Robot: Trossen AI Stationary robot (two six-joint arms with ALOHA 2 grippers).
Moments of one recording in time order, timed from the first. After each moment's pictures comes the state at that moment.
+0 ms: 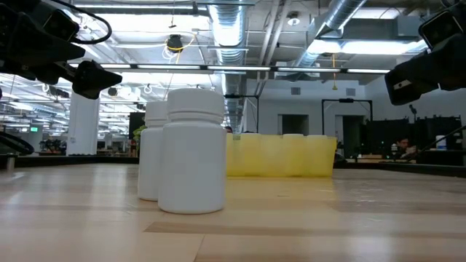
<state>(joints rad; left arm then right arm) -0.10 0.14 0.01 0.03 0.04 -0.09 0.27 0.16 0.01 0.01 0.00 0.08</state>
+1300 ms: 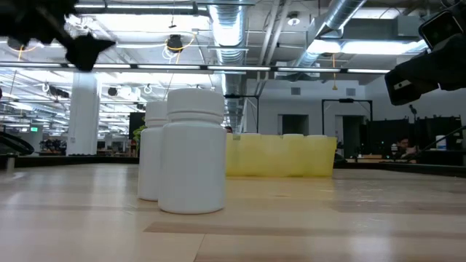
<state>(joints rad) -0.11 0.14 0.24 -0.15 0.06 -0.28 0.27 0.16 0.01 0.01 0.00 0.08</state>
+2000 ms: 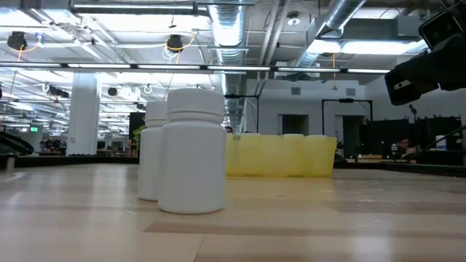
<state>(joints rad) -0.11 0.46 0.81 -0.39 -0.01 -0.17 0.27 0.16 0.00 0.01 0.00 0.08</state>
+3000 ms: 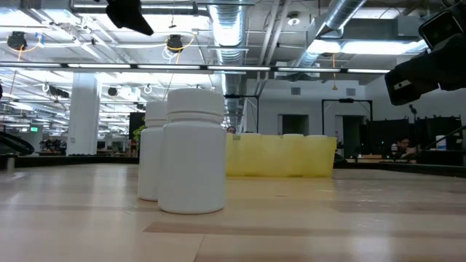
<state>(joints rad) -0.10 0.96 1.03 -0.75 -0.17 -0.15 0.27 0.16 0.00 0.01 0.00 0.08</state>
